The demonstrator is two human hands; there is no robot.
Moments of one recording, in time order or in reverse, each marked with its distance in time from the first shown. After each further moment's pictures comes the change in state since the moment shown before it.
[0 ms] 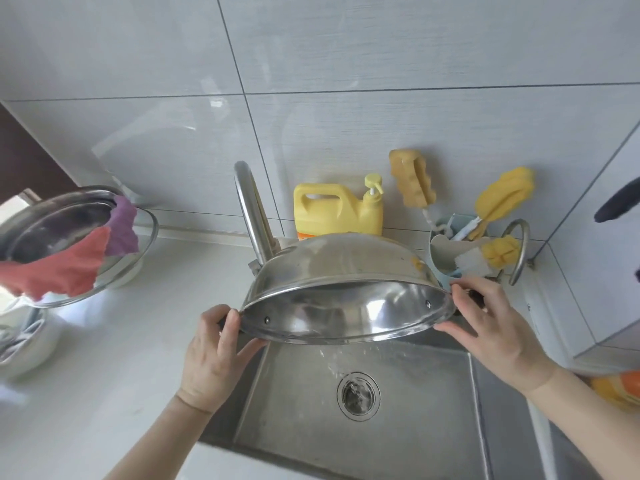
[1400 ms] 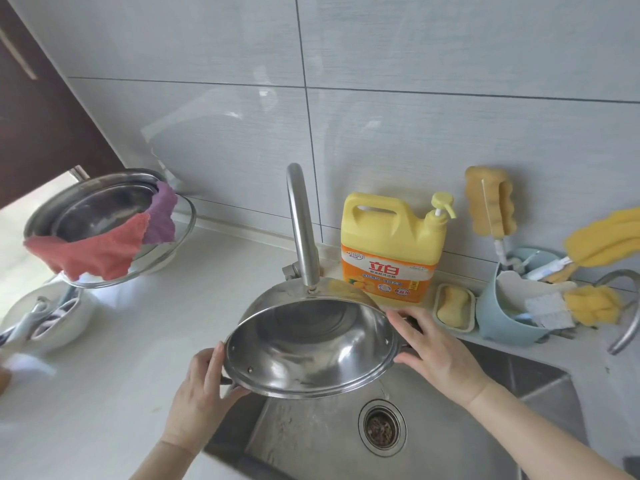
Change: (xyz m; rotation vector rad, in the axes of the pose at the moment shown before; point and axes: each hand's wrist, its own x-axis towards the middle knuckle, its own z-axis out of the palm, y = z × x) left_hand -0.089 -0.054 -0.006 -0.068 -0.409 -0.488; right_hand 0.045 -0.025 0.137 0.320 -0.379 -0.020
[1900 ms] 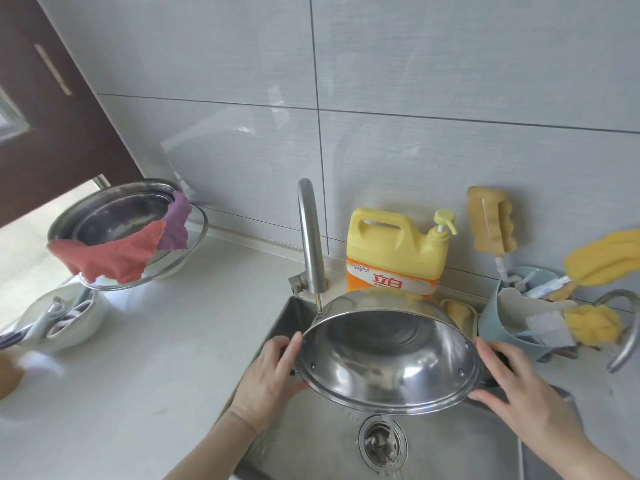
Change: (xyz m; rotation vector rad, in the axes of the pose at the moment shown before) left_hand 0.046 0.062 0.040 0.023 0.090 0.272; right_hand -0.078 0.016 -0.061 -0.044 -0.011 0.292
